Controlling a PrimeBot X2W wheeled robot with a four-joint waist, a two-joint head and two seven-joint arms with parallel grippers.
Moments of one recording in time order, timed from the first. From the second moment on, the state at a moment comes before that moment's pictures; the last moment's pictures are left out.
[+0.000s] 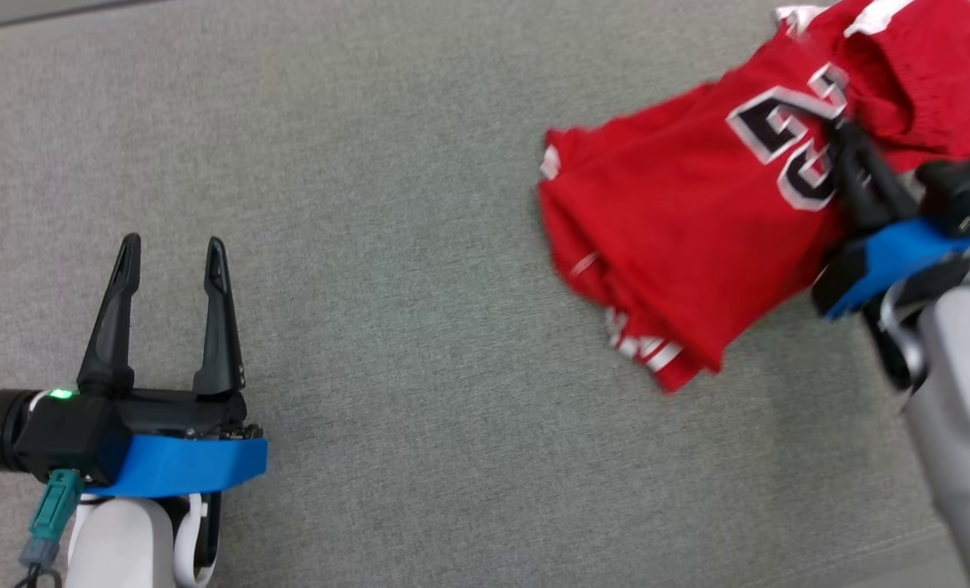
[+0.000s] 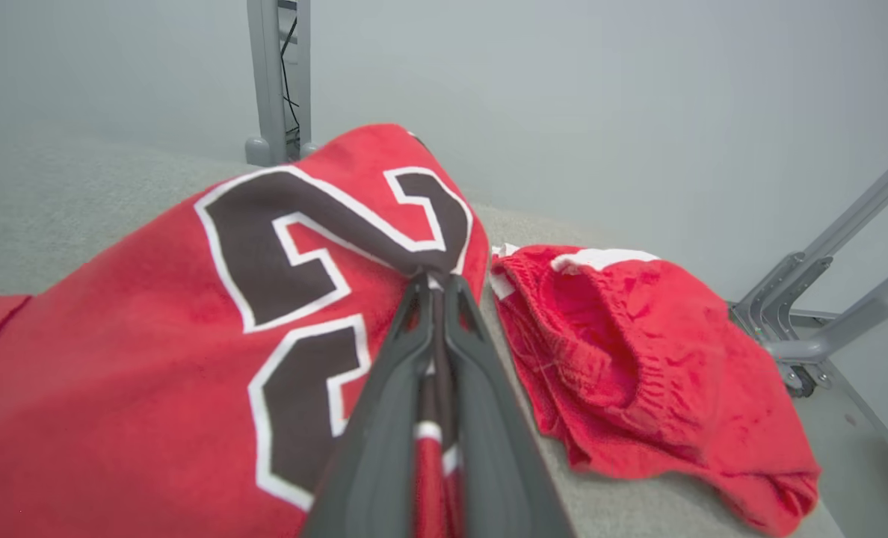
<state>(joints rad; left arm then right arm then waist) -0.26 0.05 0.02 0.03 -0.06 -0.07 -0.26 -0.68 -0.30 0.14 0.58 0.12 0.13 -0.18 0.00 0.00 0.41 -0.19</state>
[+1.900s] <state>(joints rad) -0.22 0.05 0.03 0.05 -0.09 -0.05 -0.26 -0.69 -0.32 0.01 0.46 0.05 0.13 -0.26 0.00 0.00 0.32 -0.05</state>
